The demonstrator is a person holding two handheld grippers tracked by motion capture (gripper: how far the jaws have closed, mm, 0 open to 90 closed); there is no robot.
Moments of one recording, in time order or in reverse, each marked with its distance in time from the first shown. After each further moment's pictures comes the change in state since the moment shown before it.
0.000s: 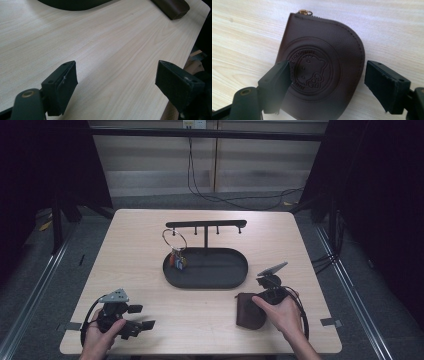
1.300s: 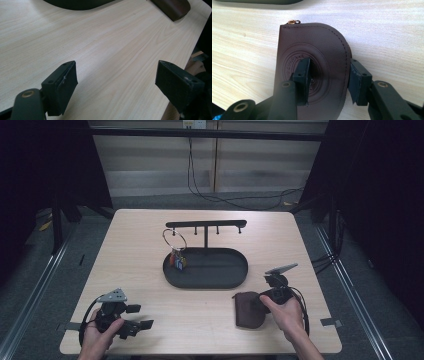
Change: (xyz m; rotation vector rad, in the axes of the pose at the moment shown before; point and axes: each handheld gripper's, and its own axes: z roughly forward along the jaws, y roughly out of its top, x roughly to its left) left arm 0.002 -0.001 -0.003 -0.001 0.012 -0.010; right arm -0.020 -0.003 -0.002 -0.056 0.124 0.103
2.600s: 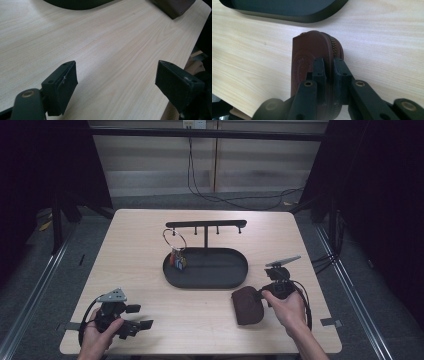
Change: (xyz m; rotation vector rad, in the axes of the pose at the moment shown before) left arm 0.000 0.000 -0.001 -0.001 -0.007 -0.004; right arm 0.018 0.007 -0.030 -0.087 -0.005 -0.072
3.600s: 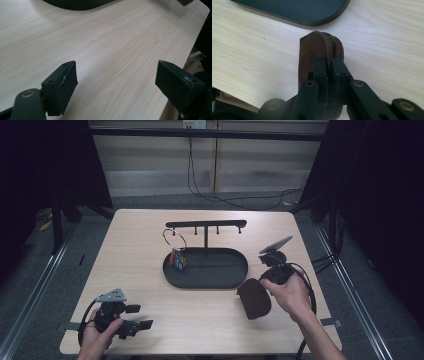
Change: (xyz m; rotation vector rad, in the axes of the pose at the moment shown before) left arm 0.000 0.000 -0.001 -0.006 -0.004 -0.001; right arm 0.031 0.034 -0.036 0.100 -0.146 -0.131
